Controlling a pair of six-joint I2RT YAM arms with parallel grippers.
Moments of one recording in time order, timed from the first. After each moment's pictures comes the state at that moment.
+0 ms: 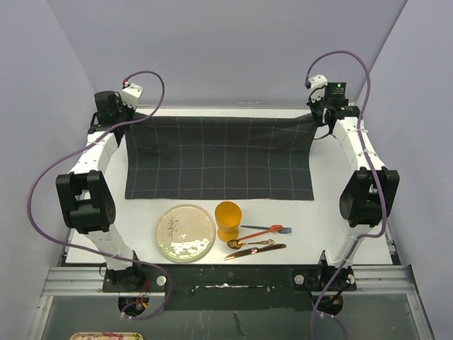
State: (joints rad) left arm 0.10 1.76 1.43 -0.14 0.06 0.51; right arm 0.01 1.81 1.69 -0.55 0.04 -0.44
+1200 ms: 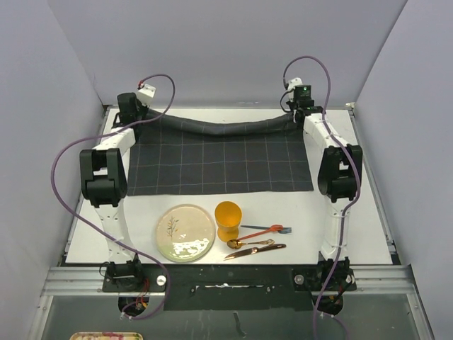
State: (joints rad) left arm 0.03 2.14 1.61 0.14 -0.08 0.49; right arm 0.12 2.24 1.94 -0.35 0.32 -0.38
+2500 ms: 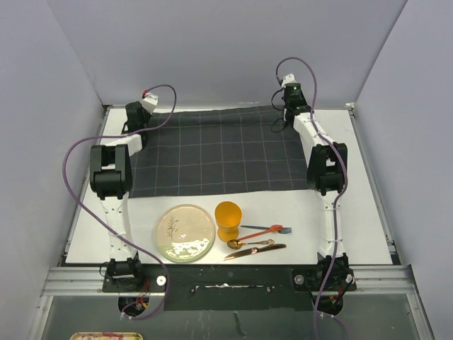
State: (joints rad) left arm 0.02 2.31 1.62 0.35 -0.24 0.54; right arm 0.16 2.47 2.19 -0.23 0.54 -0.46
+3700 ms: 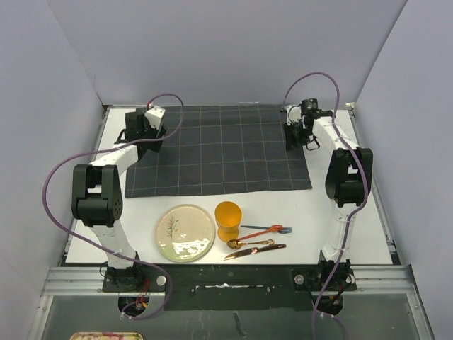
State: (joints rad) left arm -0.04 1.86 1.26 0.04 -0.02 0.37; right arm 0.07 2.14 1.81 -0.77 -0.26 -0.32
